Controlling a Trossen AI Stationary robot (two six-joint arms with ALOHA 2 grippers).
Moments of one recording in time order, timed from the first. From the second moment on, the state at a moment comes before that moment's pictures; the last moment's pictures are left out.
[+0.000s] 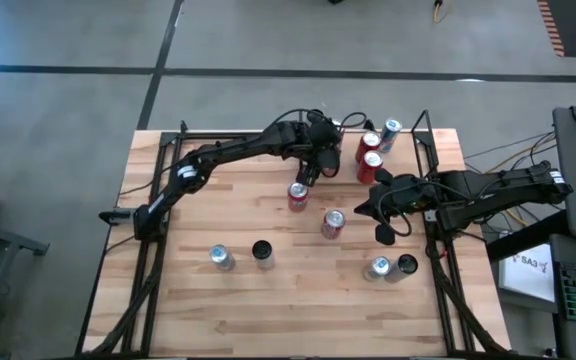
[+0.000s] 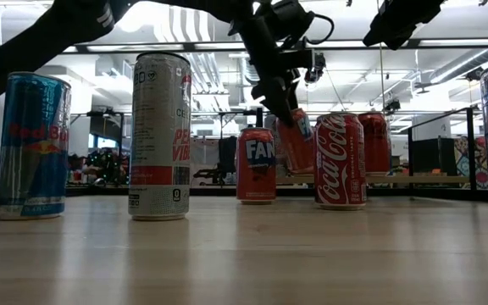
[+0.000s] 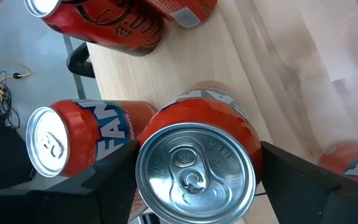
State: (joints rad) left arm 0.28 2.31 2.34 -1.01 -0.17 0.77; right arm 0.12 0.97 0.93 -0.64 0.13 0.11
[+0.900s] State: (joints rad) left arm 0.28 2.31 2.33 -1.02 -0.17 0.77; right arm 0.12 0.97 0.93 -0.64 0.13 0.11
